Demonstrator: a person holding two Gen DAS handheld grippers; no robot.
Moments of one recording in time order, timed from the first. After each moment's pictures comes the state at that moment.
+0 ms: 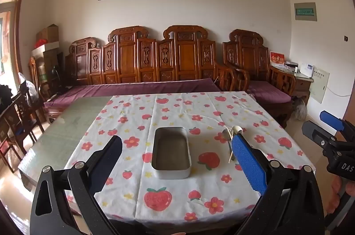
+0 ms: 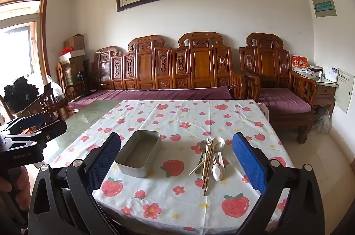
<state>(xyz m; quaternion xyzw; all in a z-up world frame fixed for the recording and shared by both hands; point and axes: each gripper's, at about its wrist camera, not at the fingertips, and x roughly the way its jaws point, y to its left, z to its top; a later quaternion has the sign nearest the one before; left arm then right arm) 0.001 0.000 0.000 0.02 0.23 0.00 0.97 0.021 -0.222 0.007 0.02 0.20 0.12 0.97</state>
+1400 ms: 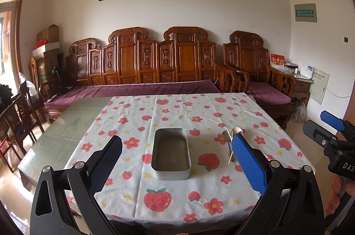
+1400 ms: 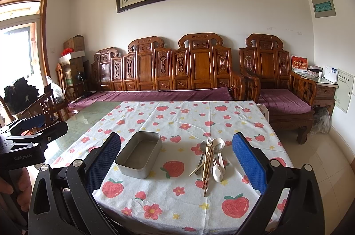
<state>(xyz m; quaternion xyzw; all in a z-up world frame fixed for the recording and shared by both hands) -0.001 -0.001 0.007 0.01 0.22 0.00 0.98 0.021 -0.222 0.010 0.02 0.20 0.12 0.97</state>
